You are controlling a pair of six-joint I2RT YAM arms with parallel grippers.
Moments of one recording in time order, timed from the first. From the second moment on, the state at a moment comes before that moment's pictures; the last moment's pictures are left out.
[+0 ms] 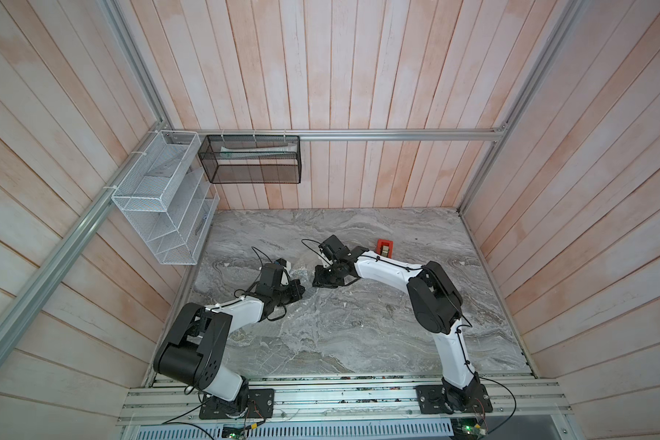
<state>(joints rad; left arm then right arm) -0.32 1.55 0.62 0.15 0.37 -0.59 0.79 2.13 1.61 -0.53 -0.31 0.69</state>
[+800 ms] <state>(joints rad) -0.36 1.58 0.70 0.08 0.33 -0.59 0.76 2.14 1.59 -0.41 -0.42 0.72</state>
